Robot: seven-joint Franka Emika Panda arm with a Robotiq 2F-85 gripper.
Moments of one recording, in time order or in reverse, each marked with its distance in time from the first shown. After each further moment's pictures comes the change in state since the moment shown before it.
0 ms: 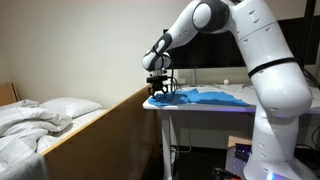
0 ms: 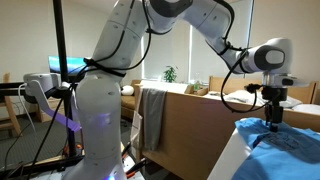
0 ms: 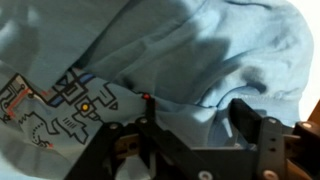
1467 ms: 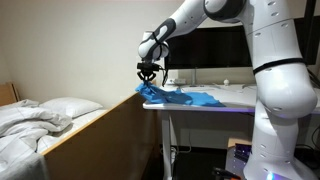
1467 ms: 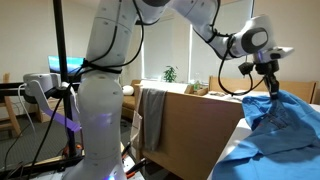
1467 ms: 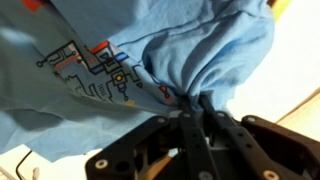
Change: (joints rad) arm 0.090 -0.166 0.008 -0.062 -0.055 0.316 0.083
